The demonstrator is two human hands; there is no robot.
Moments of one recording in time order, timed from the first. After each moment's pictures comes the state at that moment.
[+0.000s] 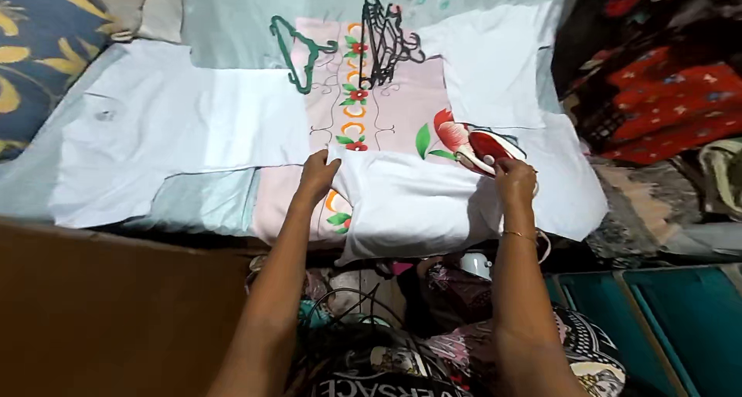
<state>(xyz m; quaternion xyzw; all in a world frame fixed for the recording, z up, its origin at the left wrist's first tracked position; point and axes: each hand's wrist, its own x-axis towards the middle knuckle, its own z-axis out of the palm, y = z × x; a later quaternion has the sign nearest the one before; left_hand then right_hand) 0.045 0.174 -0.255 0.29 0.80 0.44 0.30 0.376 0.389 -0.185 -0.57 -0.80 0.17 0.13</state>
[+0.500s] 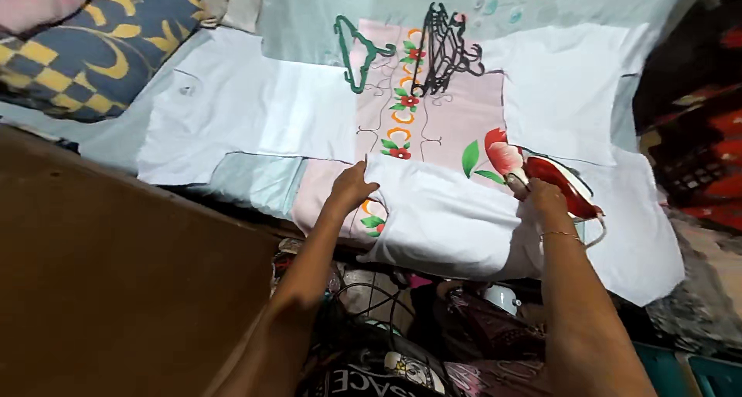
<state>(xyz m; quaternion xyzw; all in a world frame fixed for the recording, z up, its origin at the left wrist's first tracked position) 0.058 0.144 -0.226 0.30 0.87 0.25 0.30 0.336 0.448 -0.225 -0.53 -0.84 0.11 -0.10</state>
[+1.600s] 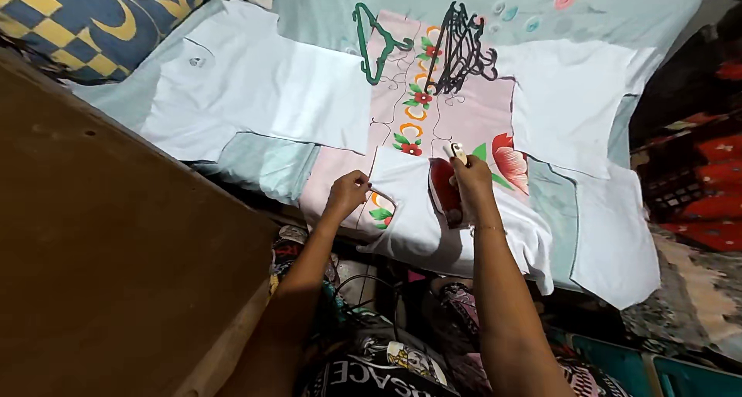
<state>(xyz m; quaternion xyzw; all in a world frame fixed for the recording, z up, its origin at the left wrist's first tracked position) 0.072 0.089 -0.257 0.24 0.81 0.44 0.30 0.215 0.321 -0.207 -0.49 -0.77 0.40 0.10</state>
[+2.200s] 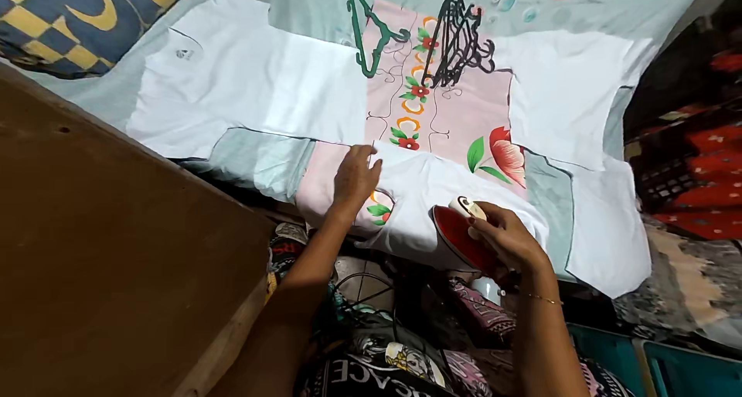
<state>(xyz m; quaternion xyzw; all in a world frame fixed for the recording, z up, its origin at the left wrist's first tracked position) 0.072 0.125 -0.241 0.33 0.84 0.41 0.13 0.333 0.303 -0.179 -0.35 -0.81 0.46 -0.05</state>
